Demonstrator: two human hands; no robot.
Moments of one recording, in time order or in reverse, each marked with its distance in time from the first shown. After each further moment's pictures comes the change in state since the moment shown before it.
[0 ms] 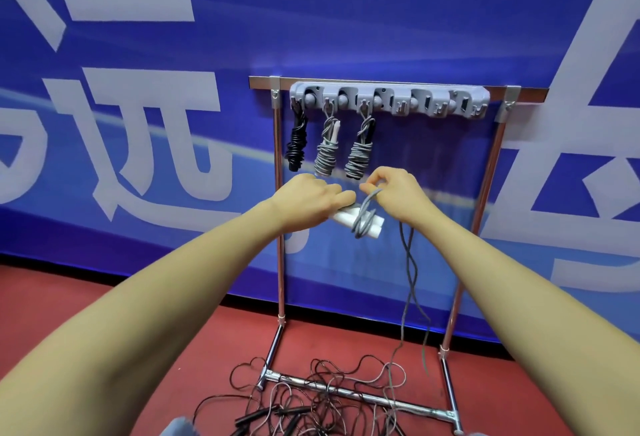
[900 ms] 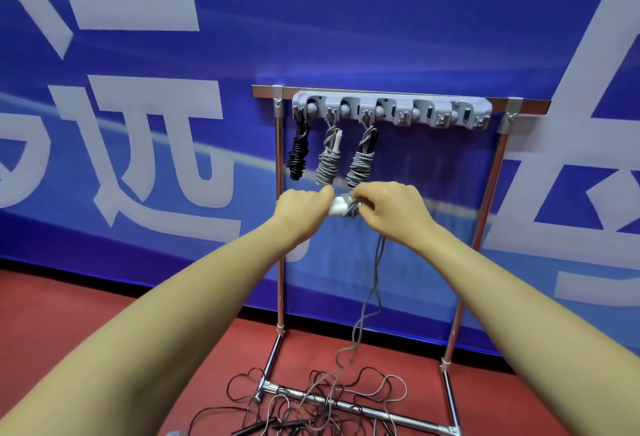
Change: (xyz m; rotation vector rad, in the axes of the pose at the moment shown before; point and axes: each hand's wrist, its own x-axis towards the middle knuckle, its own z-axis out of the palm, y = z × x) left_hand 0.010 0.011 0.010 -0.001 -0.420 -0.545; right_hand -0.016 -0.018 0.000 -0.592 0.046 -0.375
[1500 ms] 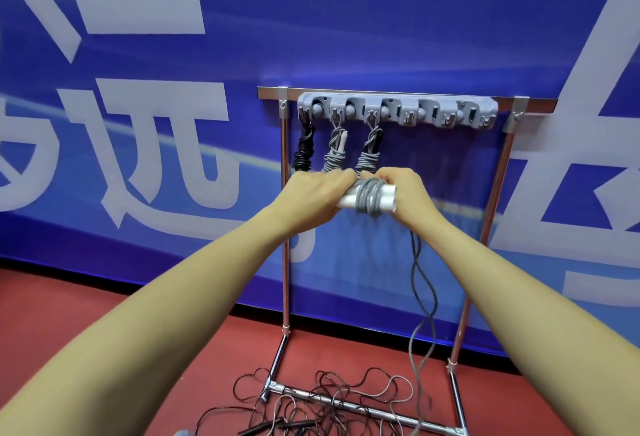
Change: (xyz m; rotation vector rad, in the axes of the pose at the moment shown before) left_hand -0.011 -0.014 -0.032 -0.265 0.613 0.254; right_hand 0.020 0.010 0.009 0.573 0.061 0.311
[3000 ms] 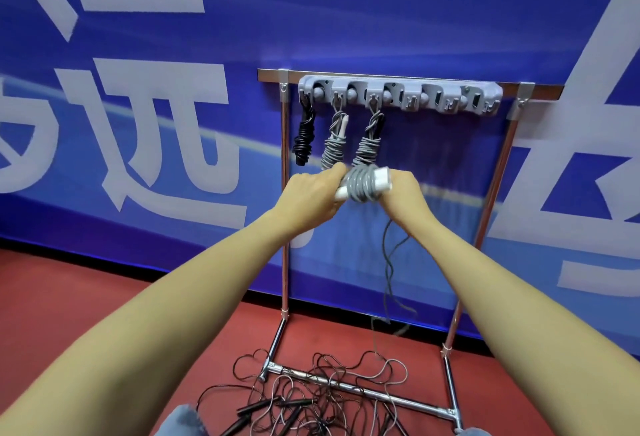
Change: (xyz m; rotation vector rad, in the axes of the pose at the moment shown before) left_hand -0.017 0.016 0.014 -0.113 -0.103 -0.264; right_hand -0.013 0.014 0.017 0.125 0.005 0.089
